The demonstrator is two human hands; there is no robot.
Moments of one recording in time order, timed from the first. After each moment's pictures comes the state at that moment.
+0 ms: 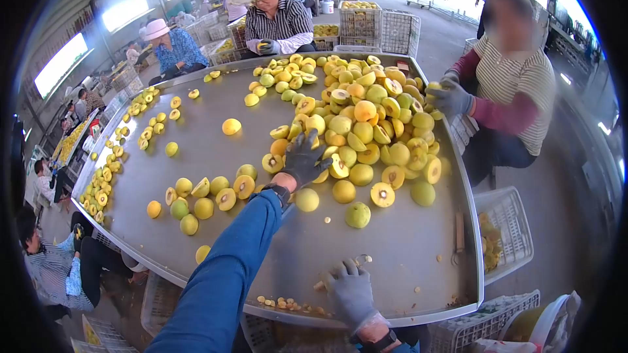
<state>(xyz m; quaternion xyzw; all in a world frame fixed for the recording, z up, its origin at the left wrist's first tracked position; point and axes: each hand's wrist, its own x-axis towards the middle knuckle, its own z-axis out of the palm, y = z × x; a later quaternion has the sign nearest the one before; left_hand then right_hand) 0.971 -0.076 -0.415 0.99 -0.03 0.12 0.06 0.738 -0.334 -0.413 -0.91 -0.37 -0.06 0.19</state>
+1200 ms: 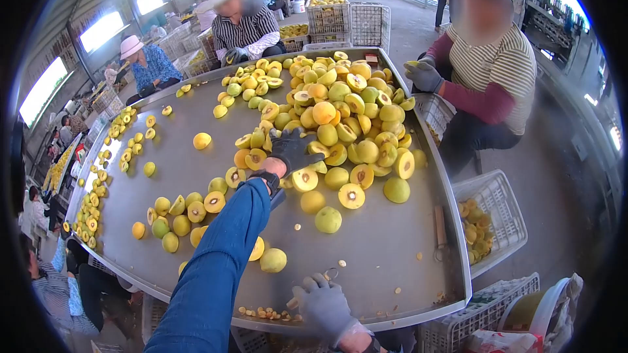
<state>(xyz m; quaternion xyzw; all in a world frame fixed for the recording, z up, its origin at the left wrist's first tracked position) 1.024 -0.128 -0.360 1.00 -0.05 -0.01 0.01 0.732 -0.345 -0.392 -0.88 -0.38 0.02 0.26</state>
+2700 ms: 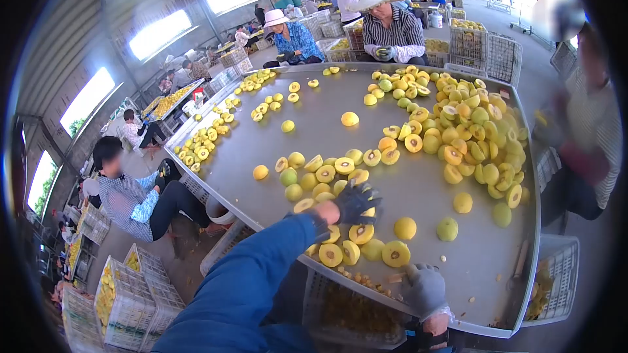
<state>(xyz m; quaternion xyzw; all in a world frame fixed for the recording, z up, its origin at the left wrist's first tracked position) 0.774 -0.009 -0.415 0.98 -0.15 0.03 -0.09 0.737 -0.358 -0.395 -0.87 -0.41 0.00 0.27</state>
